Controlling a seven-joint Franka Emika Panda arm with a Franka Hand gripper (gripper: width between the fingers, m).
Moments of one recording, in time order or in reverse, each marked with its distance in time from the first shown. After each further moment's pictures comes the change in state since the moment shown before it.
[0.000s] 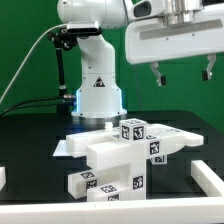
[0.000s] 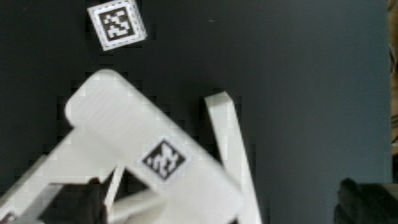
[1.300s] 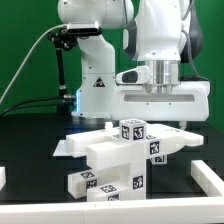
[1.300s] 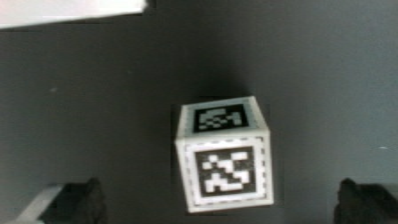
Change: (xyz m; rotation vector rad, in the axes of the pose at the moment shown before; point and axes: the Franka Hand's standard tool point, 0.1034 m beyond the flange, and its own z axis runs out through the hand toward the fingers) arm -0.007 0.038 0.103 -0.083 0.114 -0.032
